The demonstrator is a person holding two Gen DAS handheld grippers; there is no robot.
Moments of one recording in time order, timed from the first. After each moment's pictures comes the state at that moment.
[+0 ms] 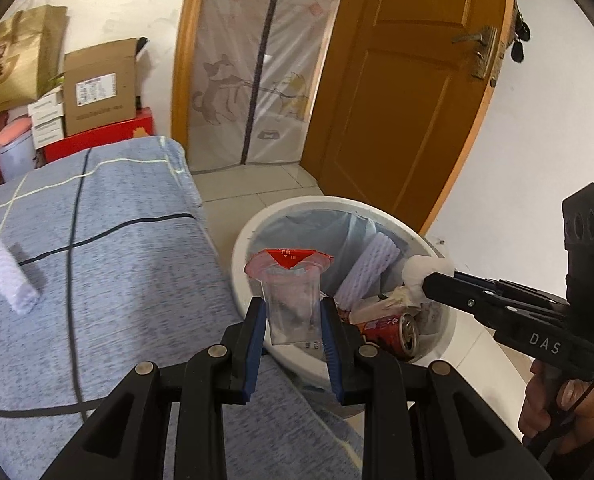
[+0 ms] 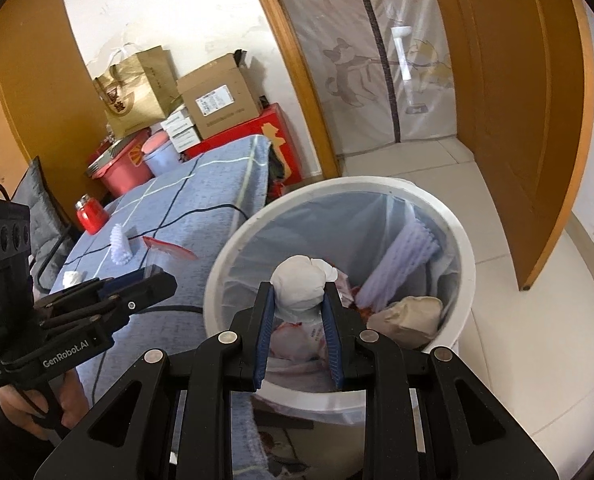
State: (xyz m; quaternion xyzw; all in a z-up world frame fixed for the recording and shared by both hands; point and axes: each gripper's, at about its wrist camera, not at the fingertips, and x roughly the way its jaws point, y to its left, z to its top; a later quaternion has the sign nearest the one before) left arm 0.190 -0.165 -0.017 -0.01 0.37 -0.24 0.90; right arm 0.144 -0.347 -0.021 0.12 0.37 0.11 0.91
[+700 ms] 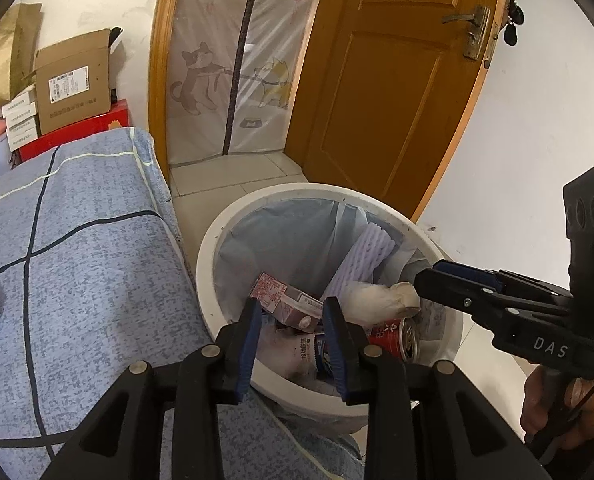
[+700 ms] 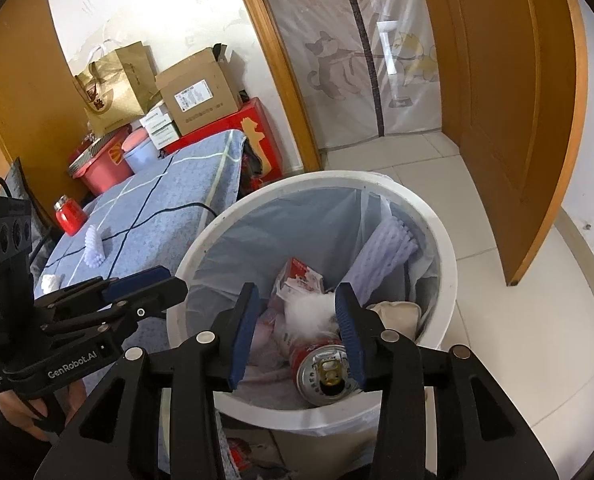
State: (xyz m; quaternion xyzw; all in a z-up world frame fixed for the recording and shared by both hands) left arm 0.211 -0.189 -0.035 0.00 0.38 -0.27 0.88; right arm 0.155 -0.358 -0.029 0.12 0.38 0.08 0.91
